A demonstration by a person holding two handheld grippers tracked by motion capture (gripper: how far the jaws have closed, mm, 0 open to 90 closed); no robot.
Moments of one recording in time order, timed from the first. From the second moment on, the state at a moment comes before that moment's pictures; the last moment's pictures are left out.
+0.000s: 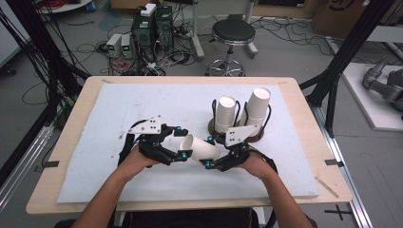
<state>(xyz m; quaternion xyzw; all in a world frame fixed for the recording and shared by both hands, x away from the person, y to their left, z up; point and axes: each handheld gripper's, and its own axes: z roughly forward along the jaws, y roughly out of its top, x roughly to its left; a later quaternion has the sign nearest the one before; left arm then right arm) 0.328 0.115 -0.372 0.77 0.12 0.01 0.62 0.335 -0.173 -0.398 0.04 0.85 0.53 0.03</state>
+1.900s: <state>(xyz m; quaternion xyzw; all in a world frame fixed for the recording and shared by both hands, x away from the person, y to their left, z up) 0.334 0.119 -0.382 0.76 0.08 -0.05 0.64 0.332 -0.178 -0.389 0.05 0.82 0.56 0.00</state>
